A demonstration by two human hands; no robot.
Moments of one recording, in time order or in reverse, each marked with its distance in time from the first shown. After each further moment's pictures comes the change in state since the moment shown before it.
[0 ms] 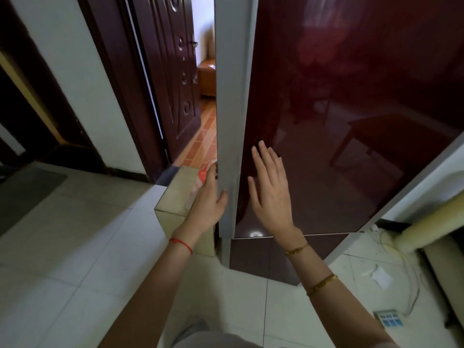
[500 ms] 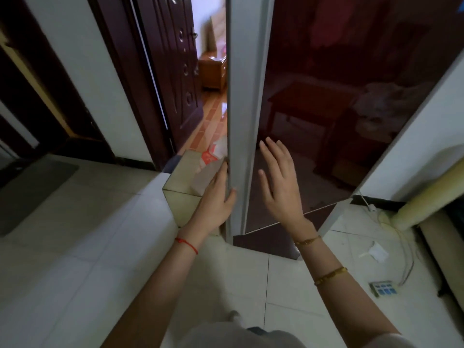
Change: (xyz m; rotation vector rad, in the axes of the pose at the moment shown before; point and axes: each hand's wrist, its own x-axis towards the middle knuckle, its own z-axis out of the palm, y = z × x) left_hand -0.124 0.044 0.013 0.046 -0.062 0.040; right_hand -0.092 -0.036 -0.074 0.106 0.042 -0.019
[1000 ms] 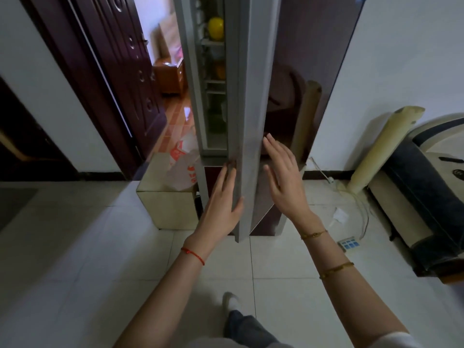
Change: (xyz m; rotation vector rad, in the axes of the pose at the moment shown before) left_hand -0.124 0.080 0.047 0.128 -0.134 0.134; right_hand -0.106 -0.041 -0.110 -0.046 0.009 0.198
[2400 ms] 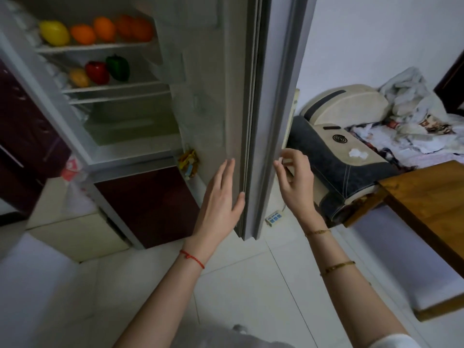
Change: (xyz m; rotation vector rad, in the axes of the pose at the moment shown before) left_hand 0.000 0.243 0.227 0.020 -0.073 0.324; right_hand -0.154 0.180 -0.280 -0.134 0.385 0.299
